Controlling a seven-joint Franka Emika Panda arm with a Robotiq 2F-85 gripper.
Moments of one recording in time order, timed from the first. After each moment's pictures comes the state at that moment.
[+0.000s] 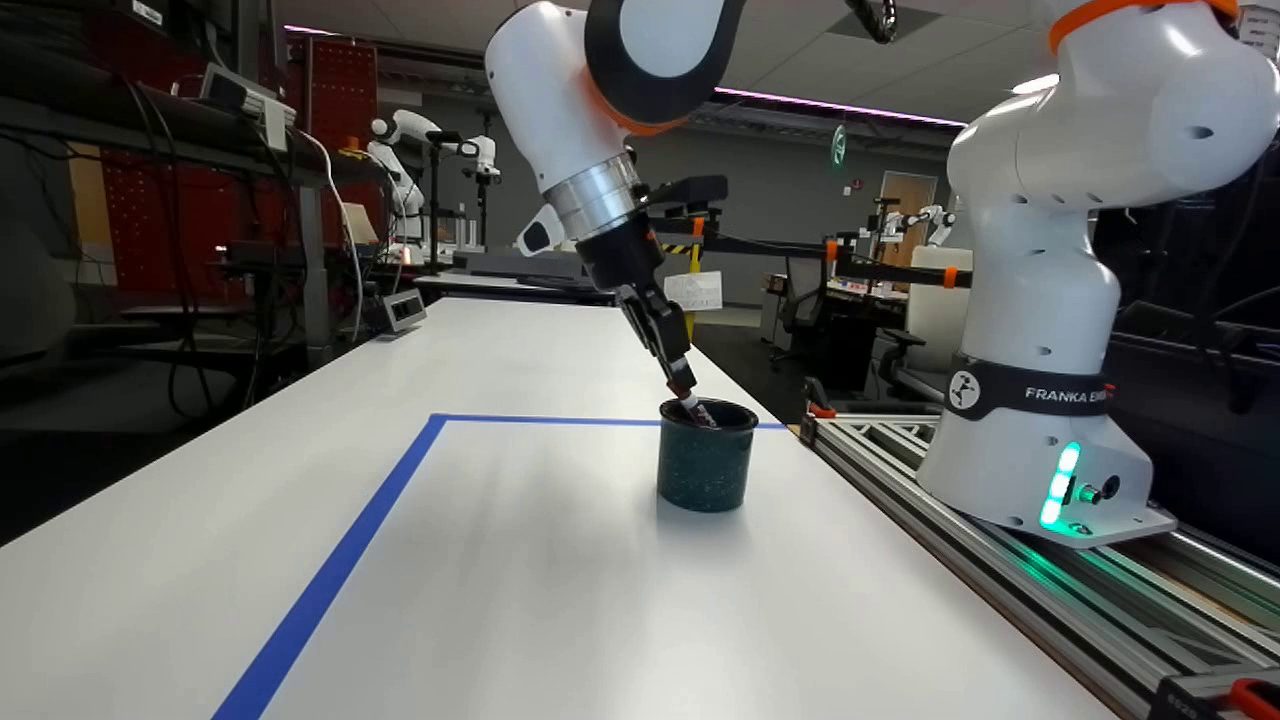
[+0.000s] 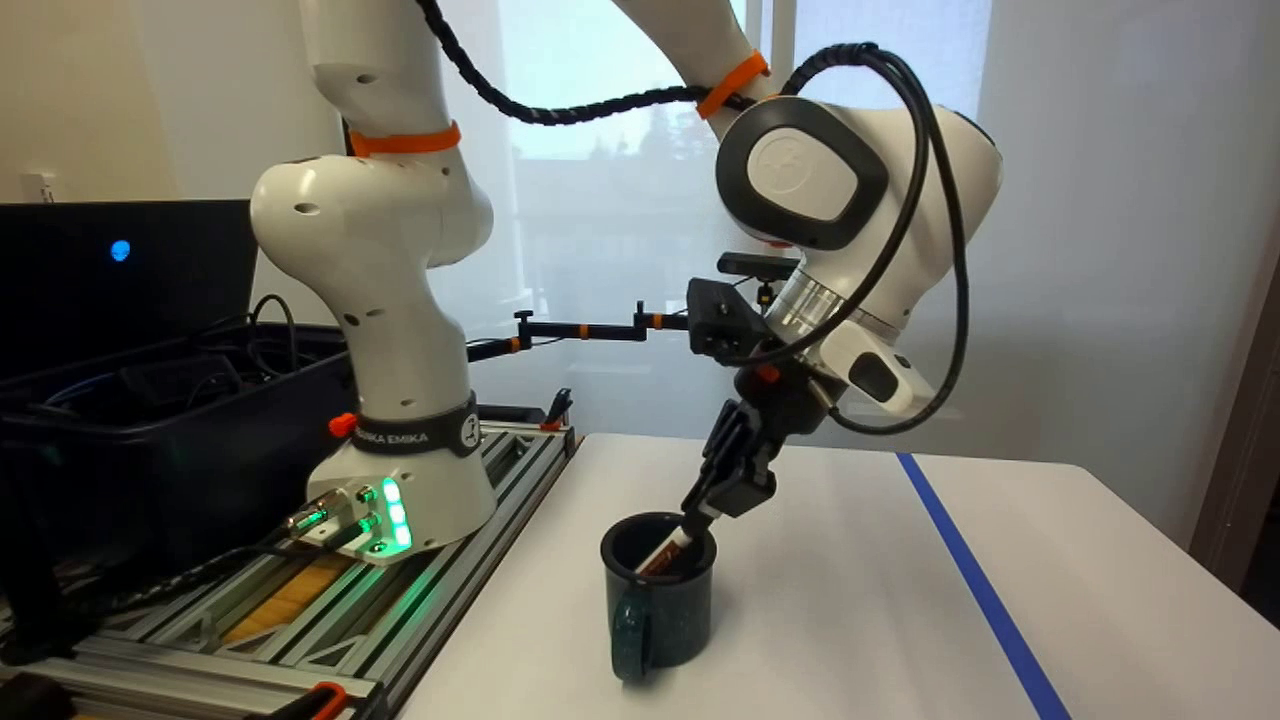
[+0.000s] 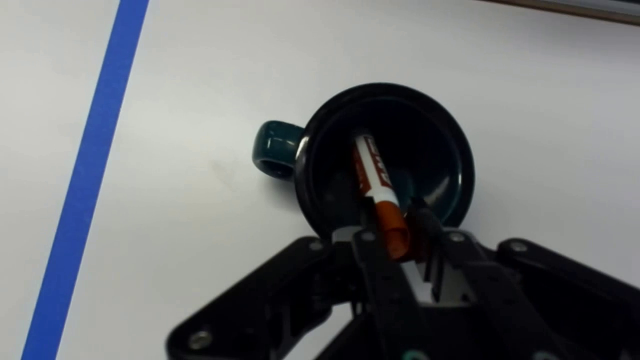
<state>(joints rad) -0.08 0.03 -0.10 -2.51 -0.15 2.05 -0.25</state>
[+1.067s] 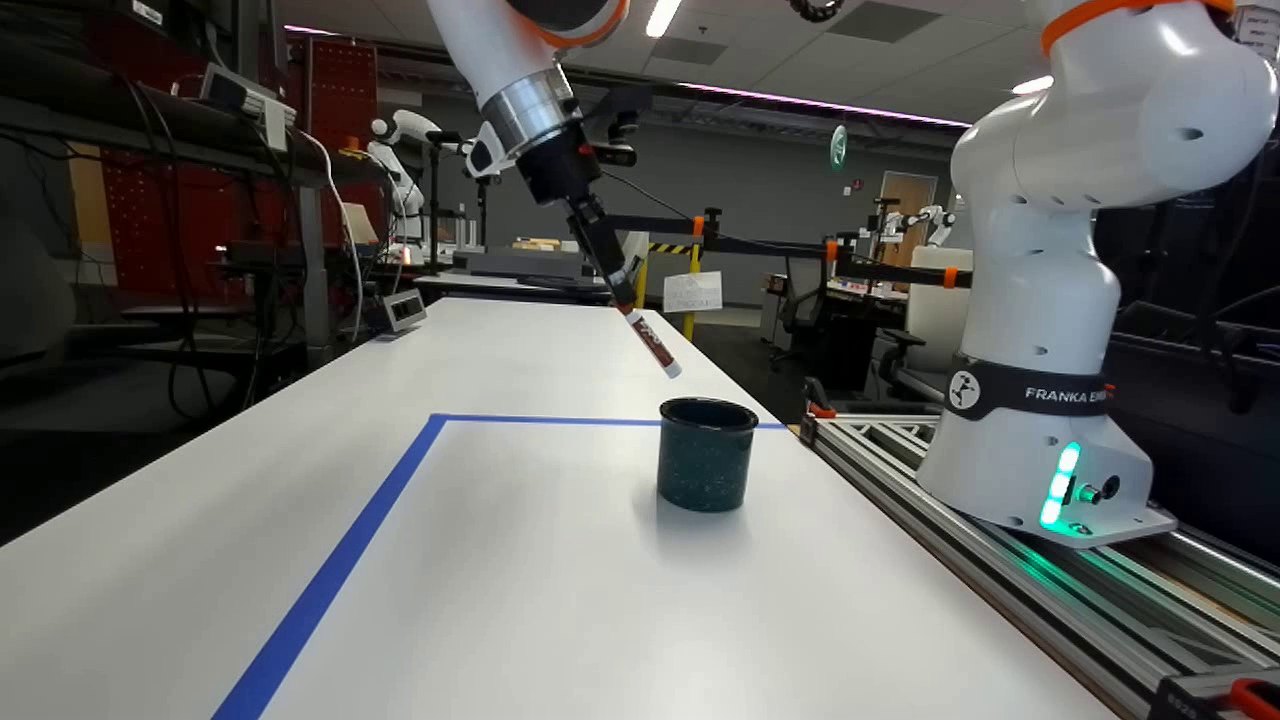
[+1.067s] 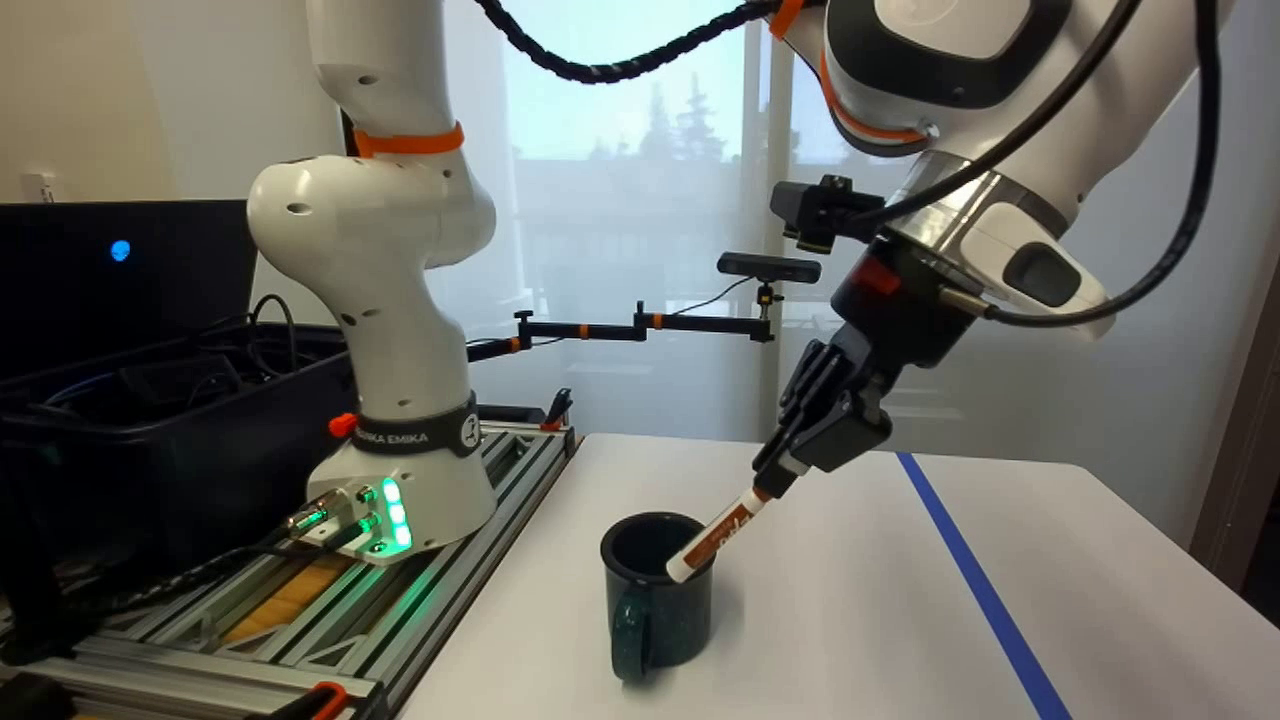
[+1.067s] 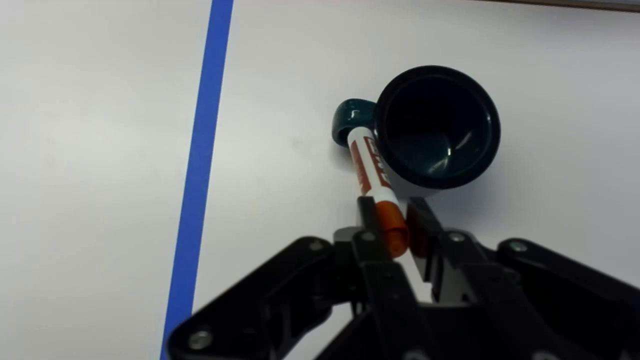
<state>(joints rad) -0.13 0.08 -0.14 -2.21 -0.16 1.79 -0.28</state>
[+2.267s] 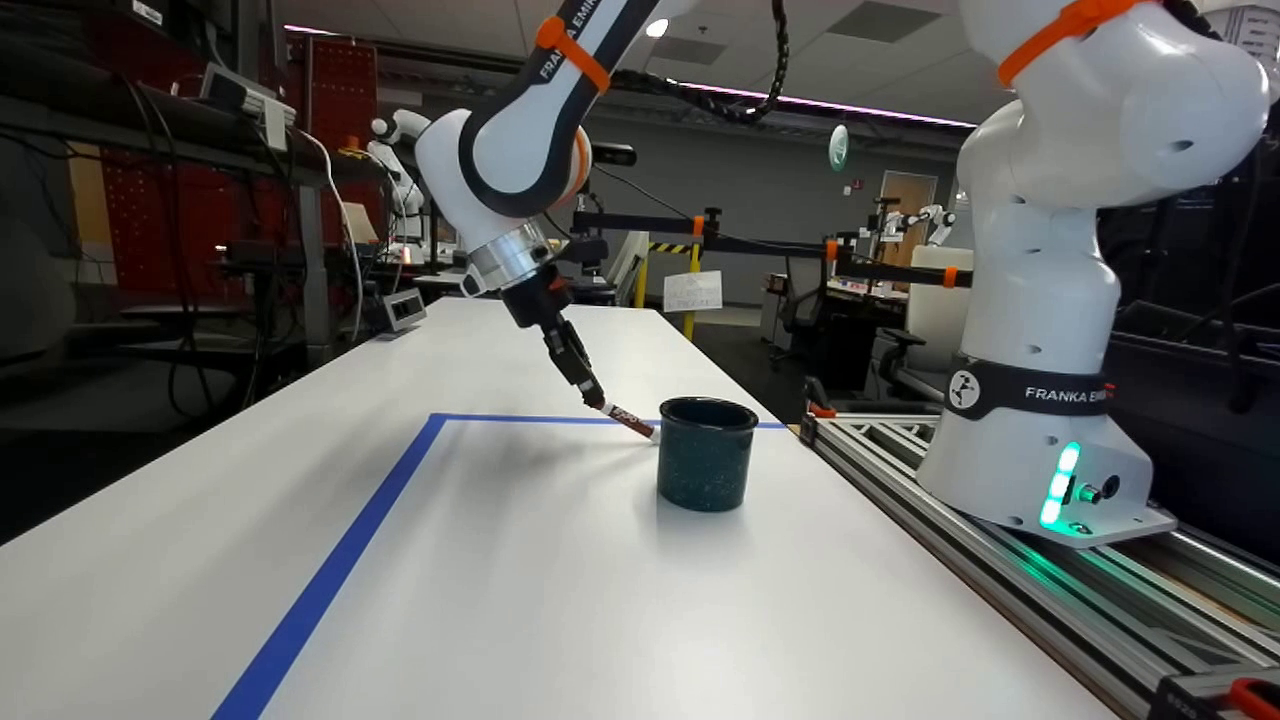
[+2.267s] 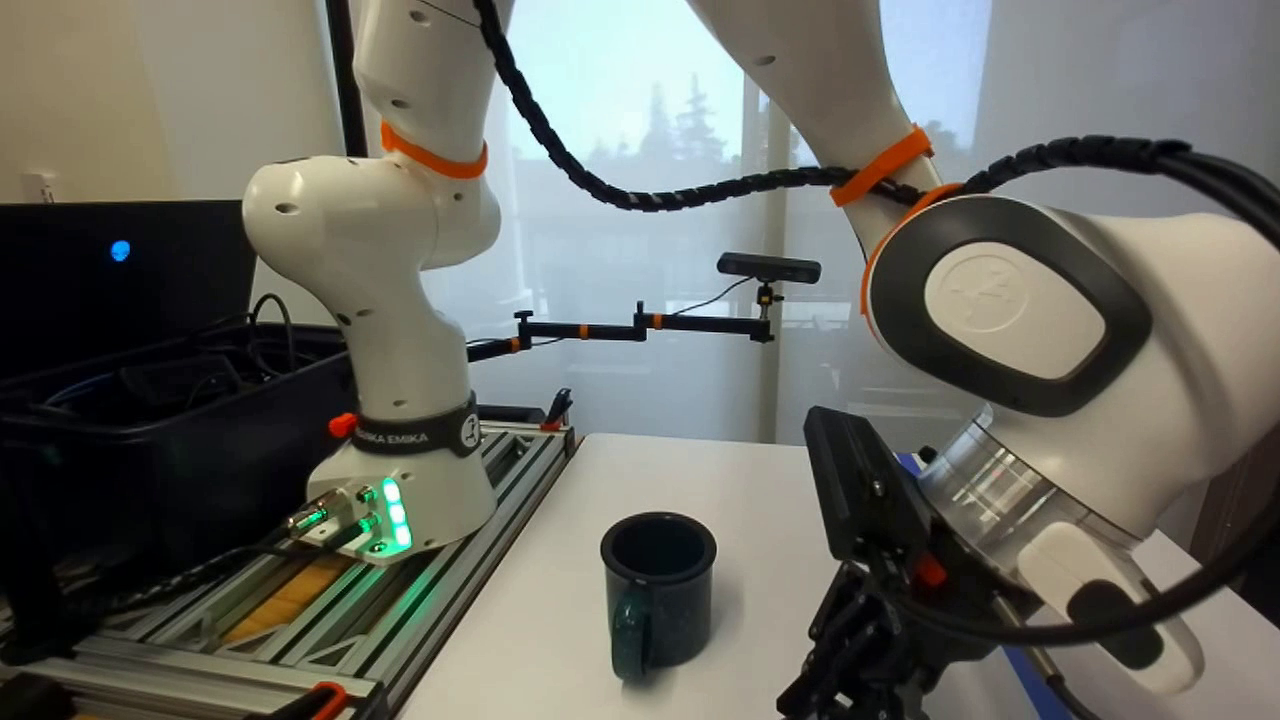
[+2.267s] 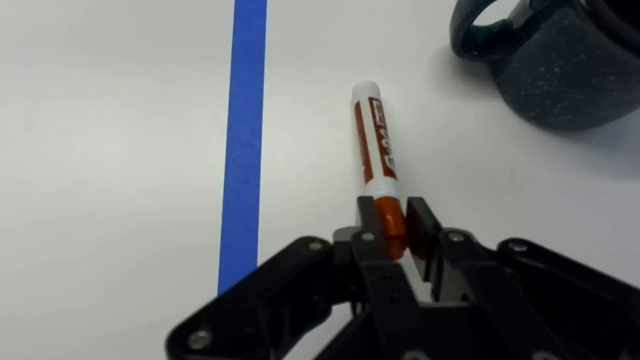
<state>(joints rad) -0.22 0.46 -0.17 -2.09 -0.18 2.05 -0.26</state>
